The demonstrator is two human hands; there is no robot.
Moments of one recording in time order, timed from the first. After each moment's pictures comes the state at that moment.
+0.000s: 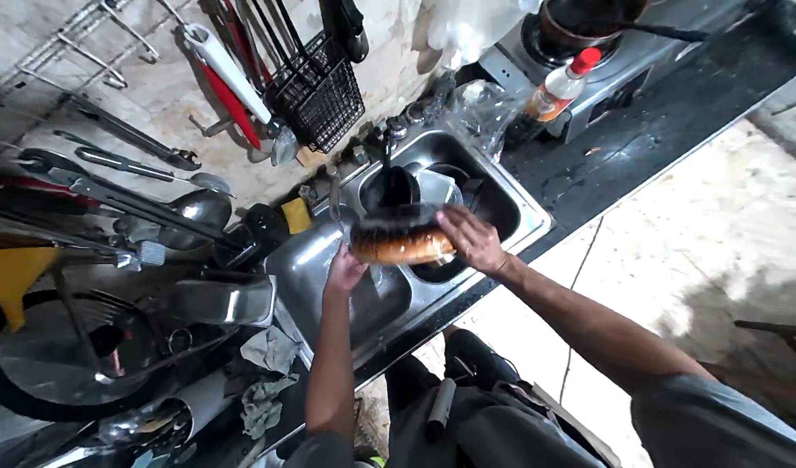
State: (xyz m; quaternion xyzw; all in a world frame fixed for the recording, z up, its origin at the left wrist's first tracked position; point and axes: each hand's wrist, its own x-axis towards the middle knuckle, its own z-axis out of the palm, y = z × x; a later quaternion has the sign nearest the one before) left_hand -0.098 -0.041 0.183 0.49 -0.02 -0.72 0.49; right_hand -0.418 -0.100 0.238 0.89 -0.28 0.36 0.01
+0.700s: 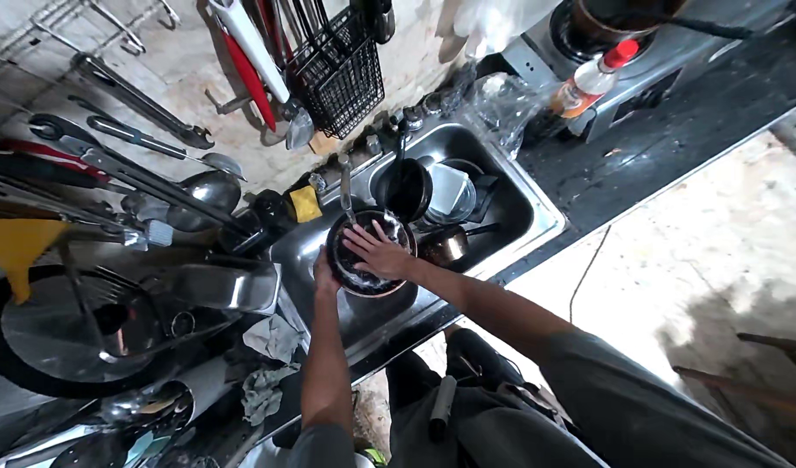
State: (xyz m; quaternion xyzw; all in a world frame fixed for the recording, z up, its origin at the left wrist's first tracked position) left_hand -0.039 -0.007 0.126 0.62 -0.03 -0.55 0.56; right_hand -0.226 -0.078 0.151 0.94 -0.26 0.04 -0.21
